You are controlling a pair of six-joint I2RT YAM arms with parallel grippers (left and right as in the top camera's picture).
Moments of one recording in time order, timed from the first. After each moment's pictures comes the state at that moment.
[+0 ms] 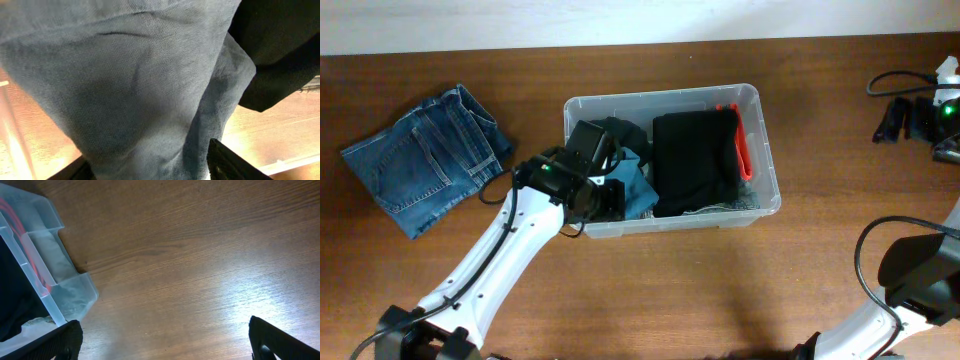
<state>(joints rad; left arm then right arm) -0.46 1.57 1.27 -0.97 0.10 -0.43 -0.51 1.96 2.22 -1.69 -0.15 -0.16</state>
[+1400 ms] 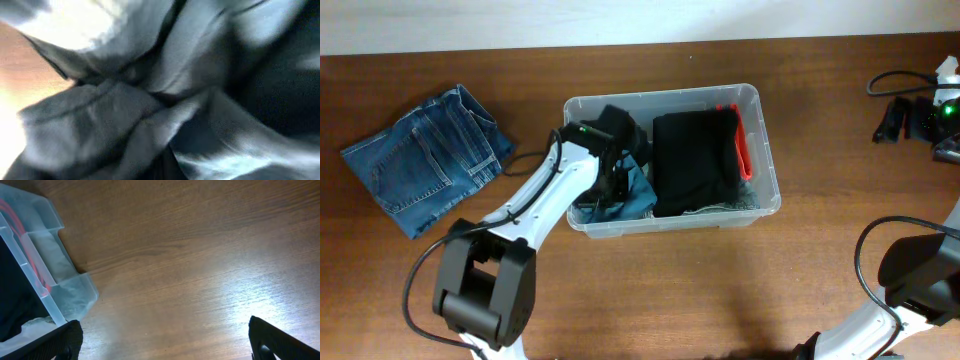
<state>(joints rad) -0.46 1.92 1.50 -1.08 -0.01 -0.44 -0.51 1.96 2.22 -1.69 -0.15 -0.16</state>
